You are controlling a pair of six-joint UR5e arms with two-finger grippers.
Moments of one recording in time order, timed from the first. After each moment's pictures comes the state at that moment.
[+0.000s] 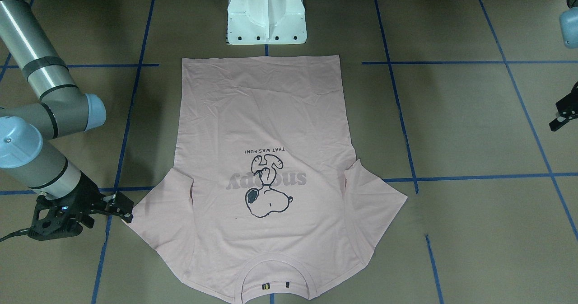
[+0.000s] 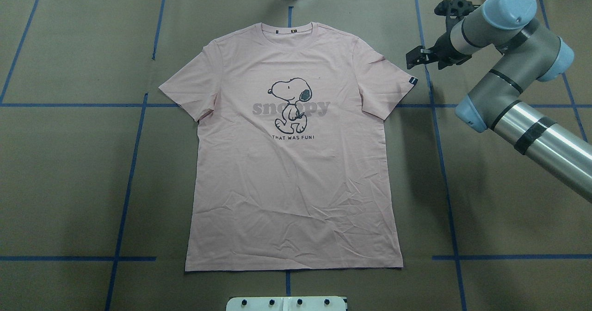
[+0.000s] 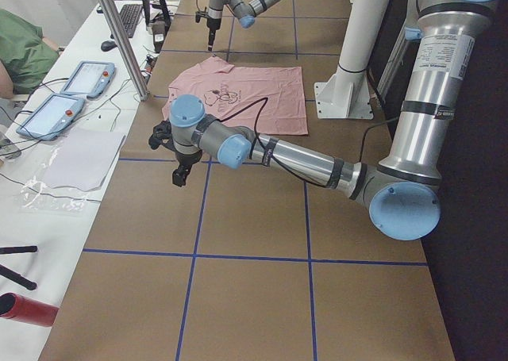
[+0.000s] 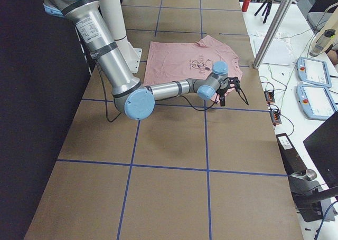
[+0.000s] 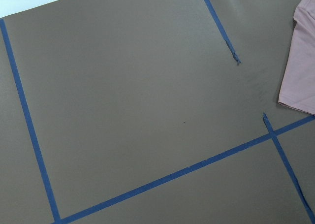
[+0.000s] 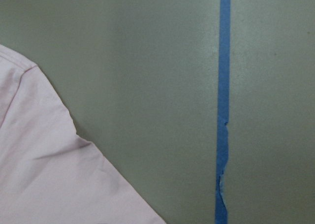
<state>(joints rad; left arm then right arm) -1.40 -1.75 -1.68 -1.81 -2.40 -0.18 0.95 -1.03 1.18 -0.90 2.07 0.89</state>
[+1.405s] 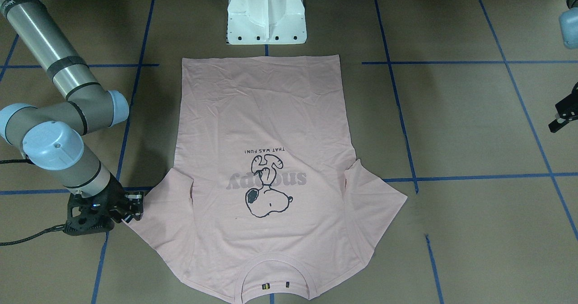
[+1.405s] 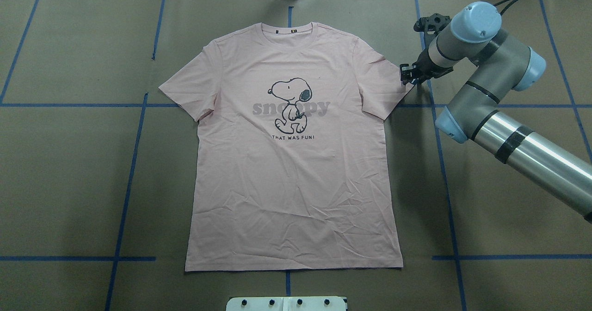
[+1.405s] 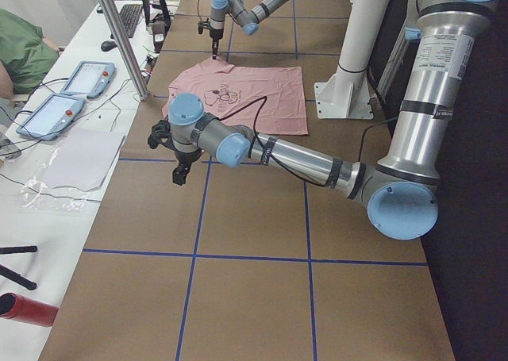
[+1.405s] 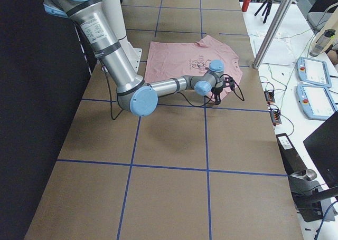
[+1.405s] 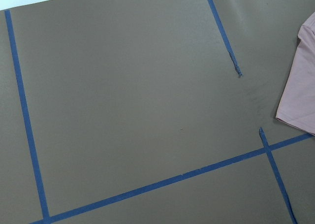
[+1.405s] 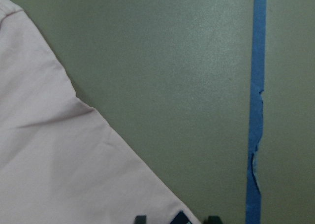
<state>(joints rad) -1.40 -1.76 -1.68 -1.81 -2.40 -0.21 0.90 -1.00 1.16 -1.00 2.00 0.84</state>
